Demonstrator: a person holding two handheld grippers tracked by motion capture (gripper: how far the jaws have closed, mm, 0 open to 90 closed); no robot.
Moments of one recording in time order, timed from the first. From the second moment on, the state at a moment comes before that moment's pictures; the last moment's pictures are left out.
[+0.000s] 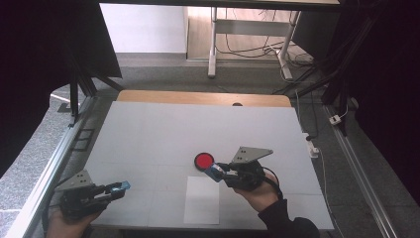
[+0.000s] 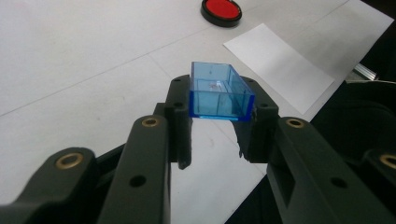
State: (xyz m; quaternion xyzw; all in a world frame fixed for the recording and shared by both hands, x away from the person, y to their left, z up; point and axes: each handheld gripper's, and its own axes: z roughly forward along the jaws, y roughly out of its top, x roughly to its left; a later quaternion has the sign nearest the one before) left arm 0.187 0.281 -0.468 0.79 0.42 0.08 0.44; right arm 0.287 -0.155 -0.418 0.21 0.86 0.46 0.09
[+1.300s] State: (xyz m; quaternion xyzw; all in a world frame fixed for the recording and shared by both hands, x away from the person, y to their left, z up) left arm 0.189 0.285 -0.475 0.79 0.43 0.07 0.44; right arm 0.312 -0.146 -0.425 0.23 0.87 0.43 0.09
